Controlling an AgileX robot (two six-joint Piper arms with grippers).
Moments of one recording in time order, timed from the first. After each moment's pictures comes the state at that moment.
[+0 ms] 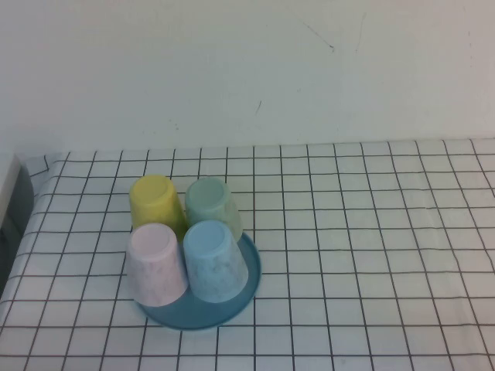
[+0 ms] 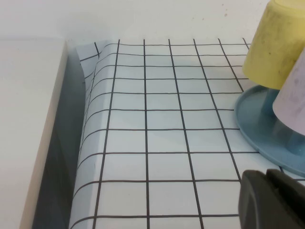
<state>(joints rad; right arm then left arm) -0.05 -0.01 0.02 0.00 0.43 -0.11 -0.06 -0.01 0.02 -0.02 0.36 -0.08</state>
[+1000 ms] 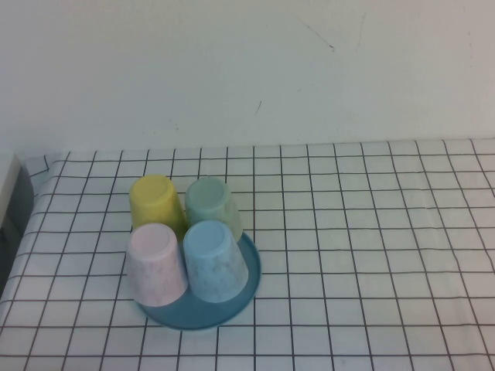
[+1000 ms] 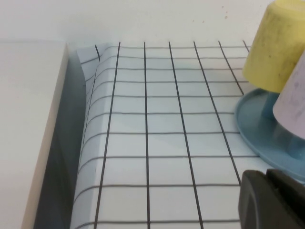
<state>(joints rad) -0.05 -0.01 0.02 0.00 0.43 -0.11 -0.06 -0.01 0.02 -0.02 0.35 -0.07</state>
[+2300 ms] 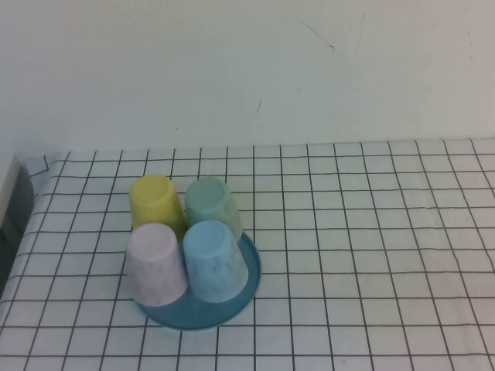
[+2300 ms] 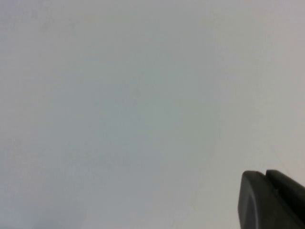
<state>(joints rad) -0.05 -0.01 -0.11 0.08 -0.01 -0.13 -0.06 -0.01 -0.21 -0.02 0.03 -0.29</state>
